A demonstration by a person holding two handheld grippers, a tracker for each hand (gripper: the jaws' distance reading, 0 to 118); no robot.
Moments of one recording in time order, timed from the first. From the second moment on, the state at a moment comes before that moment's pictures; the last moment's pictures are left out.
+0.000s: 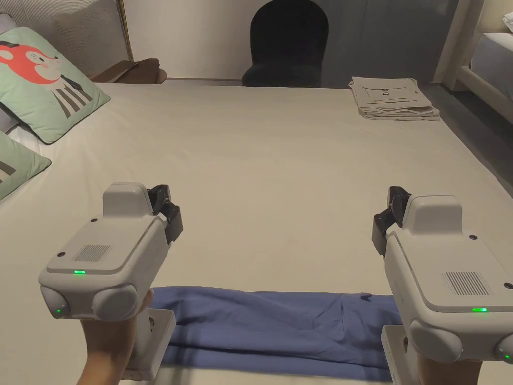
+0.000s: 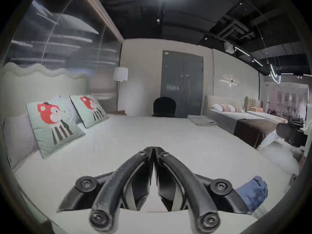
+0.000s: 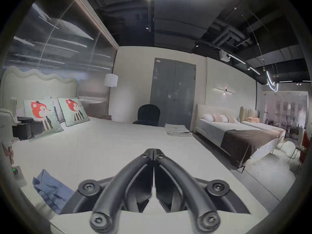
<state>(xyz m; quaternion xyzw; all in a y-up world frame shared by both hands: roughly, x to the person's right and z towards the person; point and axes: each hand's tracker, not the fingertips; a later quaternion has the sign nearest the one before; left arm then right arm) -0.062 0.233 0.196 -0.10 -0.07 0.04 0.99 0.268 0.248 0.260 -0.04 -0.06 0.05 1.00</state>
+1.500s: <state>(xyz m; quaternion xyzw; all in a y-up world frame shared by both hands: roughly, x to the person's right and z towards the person) -0.216 0.083 0.163 -0.46 -0.15 0.26 0.83 0.266 0.220 0.234 -0.10 -0.05 0.06 0.99</state>
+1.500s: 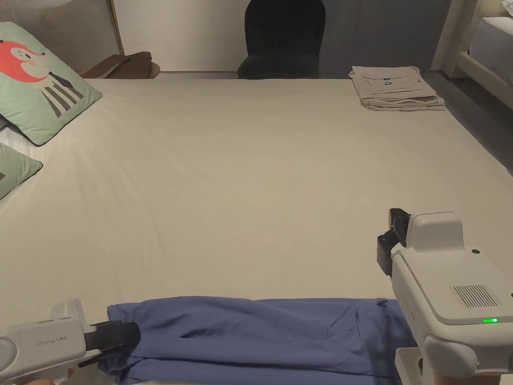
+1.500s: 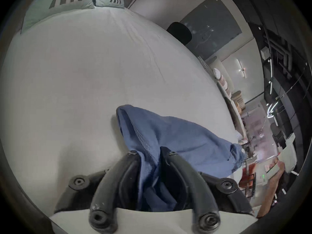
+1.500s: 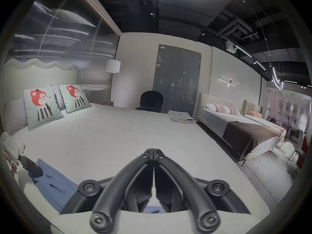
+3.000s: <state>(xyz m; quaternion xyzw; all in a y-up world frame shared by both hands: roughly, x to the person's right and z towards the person) 0.018 0.133 0.157 -0.50 -0.23 0.11 0.83 0.314 0.228 0.273 -0.10 -0.06 0.04 0.99</state>
